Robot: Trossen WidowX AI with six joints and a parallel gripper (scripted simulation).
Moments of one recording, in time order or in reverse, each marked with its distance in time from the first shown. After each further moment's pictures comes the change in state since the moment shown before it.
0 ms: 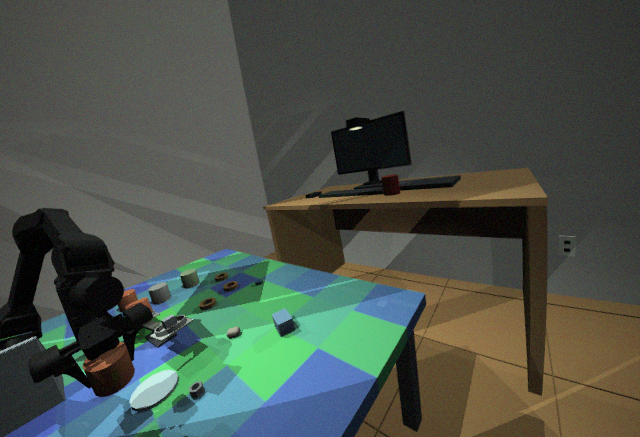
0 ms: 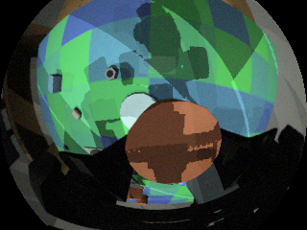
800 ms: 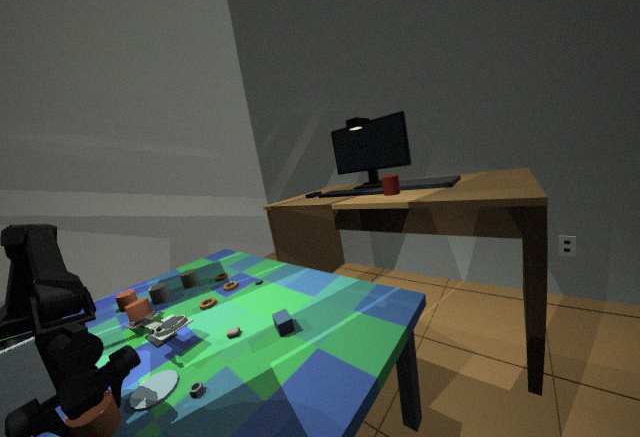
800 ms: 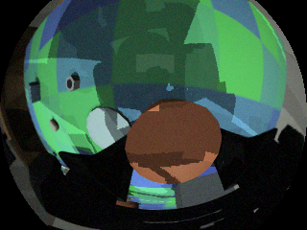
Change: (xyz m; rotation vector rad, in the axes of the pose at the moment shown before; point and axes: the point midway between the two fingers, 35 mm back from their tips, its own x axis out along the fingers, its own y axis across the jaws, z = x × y) arm 0.069 -0.049 0.007 -0.008 0.014 -0.009
